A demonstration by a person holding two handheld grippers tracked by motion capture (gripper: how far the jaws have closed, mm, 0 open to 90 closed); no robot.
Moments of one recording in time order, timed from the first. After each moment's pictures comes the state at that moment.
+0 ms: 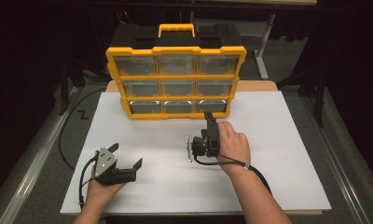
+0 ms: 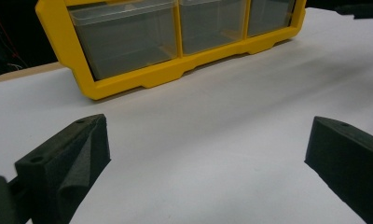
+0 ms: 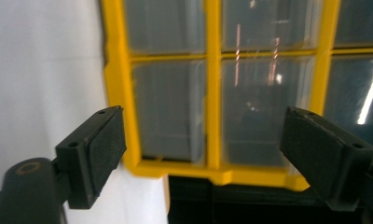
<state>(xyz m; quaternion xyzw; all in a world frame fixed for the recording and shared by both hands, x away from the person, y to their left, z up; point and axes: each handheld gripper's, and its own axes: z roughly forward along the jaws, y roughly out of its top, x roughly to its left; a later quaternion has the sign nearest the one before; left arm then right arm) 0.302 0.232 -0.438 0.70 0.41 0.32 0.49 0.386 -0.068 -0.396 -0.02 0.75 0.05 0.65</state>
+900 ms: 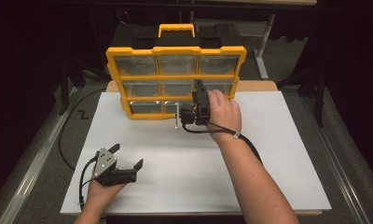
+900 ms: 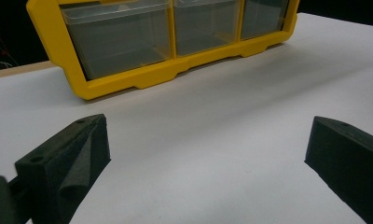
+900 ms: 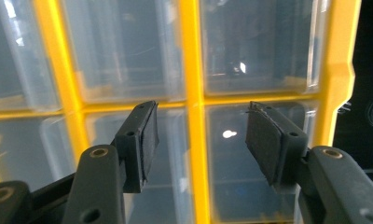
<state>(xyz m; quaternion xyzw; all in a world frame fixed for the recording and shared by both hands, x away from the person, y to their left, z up) 0.301 0.232 -0.438 0.70 0.41 0.31 0.50 0.432 -0.032 -0.319 -0.01 0.71 0.06 0.70</state>
